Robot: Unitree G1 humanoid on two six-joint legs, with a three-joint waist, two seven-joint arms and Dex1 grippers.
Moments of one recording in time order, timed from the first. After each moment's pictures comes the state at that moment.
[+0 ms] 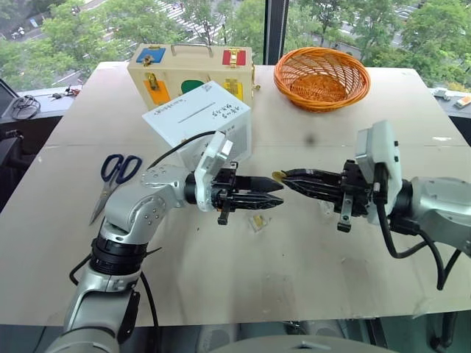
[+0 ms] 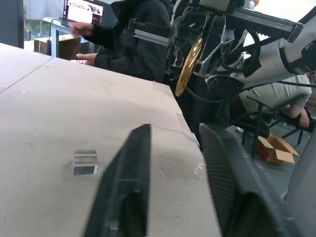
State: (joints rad) left arm -0.51 0.57 -0.09 -0.25 -0.79 0.71 -1.22; right arm -0.48 -0.82 -0.03 -0.78 1.23 0.90 0.35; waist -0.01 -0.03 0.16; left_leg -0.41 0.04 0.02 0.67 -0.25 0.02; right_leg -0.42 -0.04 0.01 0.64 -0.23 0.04
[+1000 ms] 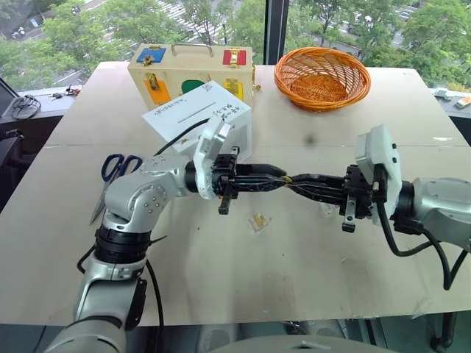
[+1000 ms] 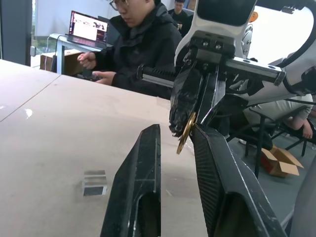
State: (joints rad) left arm -0.60 0.54 -0.05 -0.20 -0.83 0.76 -1.21; right arm -0.43 -0.86 -0.05 -0.76 1.21 0.91 0.41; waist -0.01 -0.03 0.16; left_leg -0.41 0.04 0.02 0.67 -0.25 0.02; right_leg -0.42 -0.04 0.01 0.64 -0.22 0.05
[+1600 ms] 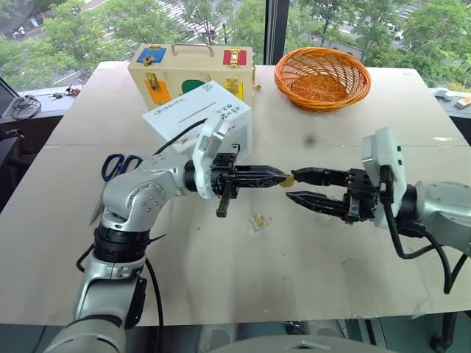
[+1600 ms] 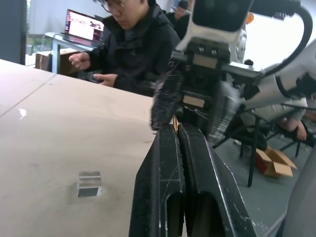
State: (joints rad) left arm -0.60 0.55 -0.01 -0.21 -0.86 0.81 -1.17; right arm -0.36 -0.85 -0.10 -0.76 1.21 0.88 0.43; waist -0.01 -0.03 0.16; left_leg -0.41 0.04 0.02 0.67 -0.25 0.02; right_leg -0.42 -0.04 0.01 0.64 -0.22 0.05
